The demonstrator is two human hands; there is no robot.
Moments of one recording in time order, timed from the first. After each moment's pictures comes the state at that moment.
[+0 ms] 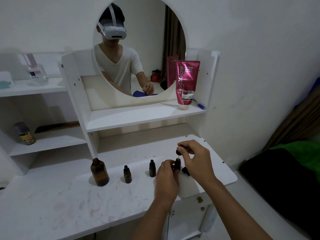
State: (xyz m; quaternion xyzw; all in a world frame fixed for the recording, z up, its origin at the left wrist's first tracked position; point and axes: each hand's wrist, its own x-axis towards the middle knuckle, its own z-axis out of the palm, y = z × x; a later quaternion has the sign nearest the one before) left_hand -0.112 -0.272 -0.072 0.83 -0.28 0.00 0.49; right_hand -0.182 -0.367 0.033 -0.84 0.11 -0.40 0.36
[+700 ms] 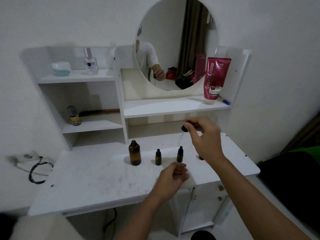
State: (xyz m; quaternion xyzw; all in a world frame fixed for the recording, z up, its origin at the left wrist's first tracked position) left_hand -0.119 -0.133 -0.045 0.74 -0.28 -0.22 0.57; right_hand -0.161 -0.277 0.095 -0.82 0.03 -0.45 0.34
